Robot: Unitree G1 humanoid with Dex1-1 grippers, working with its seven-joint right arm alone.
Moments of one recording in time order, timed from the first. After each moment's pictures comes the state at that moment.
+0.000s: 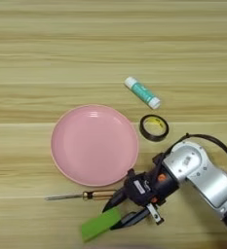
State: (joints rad) arm -0.19 -0.50 0.51 0.03 0.08 -0.14 1.49
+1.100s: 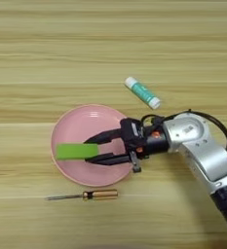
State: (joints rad) arm -0.27 -0.38 0.35 -0.02 0.20 0.01 1.28
